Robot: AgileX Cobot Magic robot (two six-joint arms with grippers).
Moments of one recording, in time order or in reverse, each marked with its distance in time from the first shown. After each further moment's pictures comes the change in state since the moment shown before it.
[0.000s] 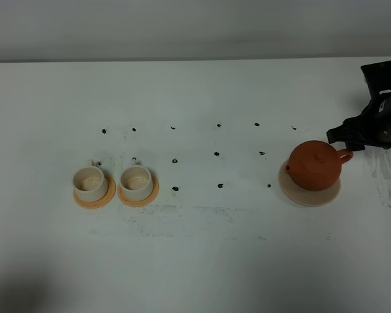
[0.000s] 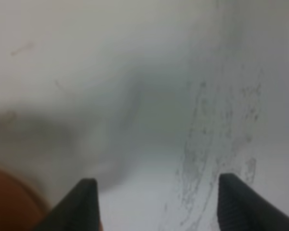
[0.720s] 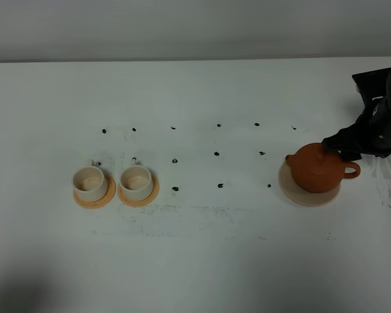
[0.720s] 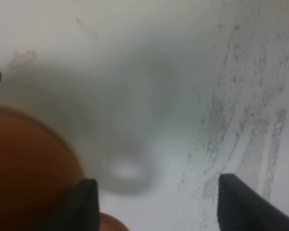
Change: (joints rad) left arm 0.000 0.000 0.000 0.000 0.000 -0.001; right arm 0.031 0.000 -0.027 0.044 0.153 -0.026
